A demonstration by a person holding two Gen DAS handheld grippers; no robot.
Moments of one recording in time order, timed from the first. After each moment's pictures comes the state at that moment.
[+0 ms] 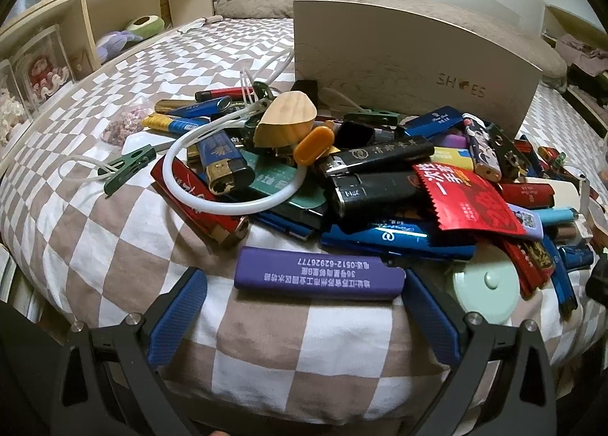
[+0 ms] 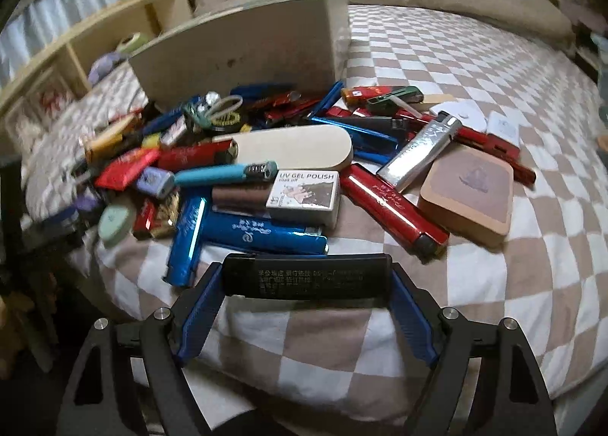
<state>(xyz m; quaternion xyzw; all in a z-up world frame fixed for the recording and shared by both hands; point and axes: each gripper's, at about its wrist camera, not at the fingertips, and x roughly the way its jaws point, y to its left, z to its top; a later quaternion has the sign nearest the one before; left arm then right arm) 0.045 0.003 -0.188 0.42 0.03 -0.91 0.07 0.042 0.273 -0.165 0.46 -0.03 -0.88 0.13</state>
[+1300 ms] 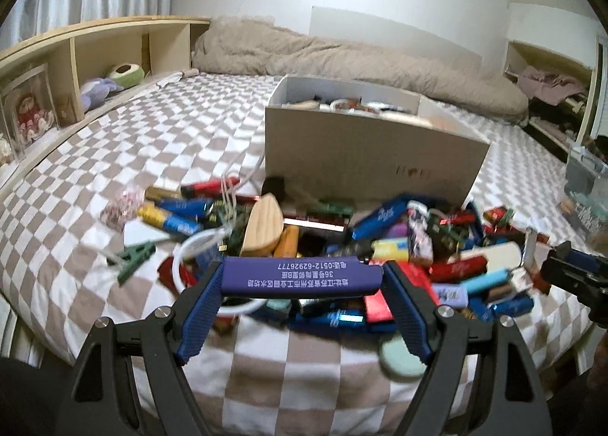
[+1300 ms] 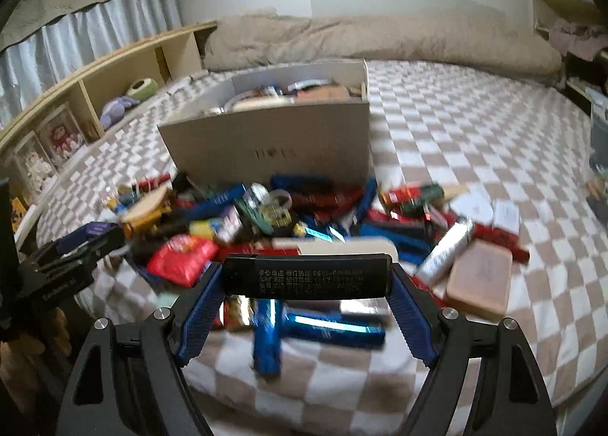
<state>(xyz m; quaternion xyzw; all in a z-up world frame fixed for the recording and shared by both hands) 0.044 0.001 -0.113 0.33 0.04 -0.94 0.00 0.025 0.225 -0.096 0.38 -0.03 -0.92 0.12</state>
